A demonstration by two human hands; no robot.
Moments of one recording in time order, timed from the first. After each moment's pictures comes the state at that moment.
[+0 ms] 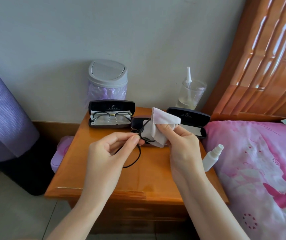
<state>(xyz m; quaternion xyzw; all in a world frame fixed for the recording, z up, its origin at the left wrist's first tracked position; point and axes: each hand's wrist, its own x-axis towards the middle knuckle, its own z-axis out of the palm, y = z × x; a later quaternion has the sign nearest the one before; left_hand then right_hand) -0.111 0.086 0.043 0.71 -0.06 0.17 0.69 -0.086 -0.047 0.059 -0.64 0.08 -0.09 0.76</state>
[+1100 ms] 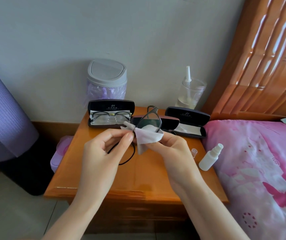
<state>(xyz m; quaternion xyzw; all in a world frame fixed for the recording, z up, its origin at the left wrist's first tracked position) -0.108 0.093 0.041 0.71 -0.06 0.20 0.67 -0.100 -0.046 0.058 -0.71 -0.03 0.01 0.71</state>
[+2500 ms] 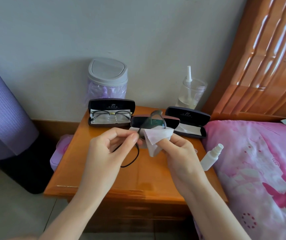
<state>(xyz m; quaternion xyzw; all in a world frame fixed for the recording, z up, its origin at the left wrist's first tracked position) -0.107 0.091 0.042 0.73 -0.09 0.16 0.66 -0.101 -0.053 0.050 -0.69 0.01 -0.01 0.72</state>
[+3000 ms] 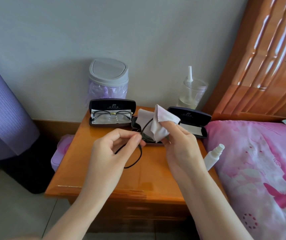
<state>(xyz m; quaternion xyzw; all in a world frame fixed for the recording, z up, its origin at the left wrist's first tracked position) -0.106 0.090 0.040 0.74 -0.09 0.16 0.65 -0.086 -0.044 0.066 -0.61 0.08 -0.05 0.79</state>
